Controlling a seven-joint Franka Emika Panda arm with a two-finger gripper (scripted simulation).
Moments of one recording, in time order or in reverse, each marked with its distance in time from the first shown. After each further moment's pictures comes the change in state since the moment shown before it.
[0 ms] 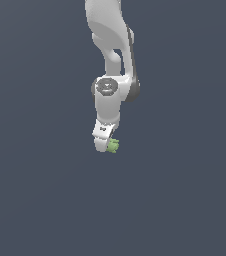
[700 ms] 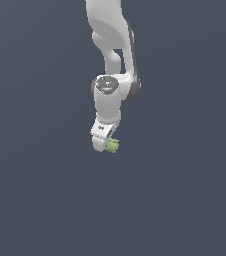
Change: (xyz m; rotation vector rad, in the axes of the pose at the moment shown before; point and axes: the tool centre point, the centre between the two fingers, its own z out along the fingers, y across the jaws) arm 0.001 0.004 -0.008 -0.004 -0.002 0.092
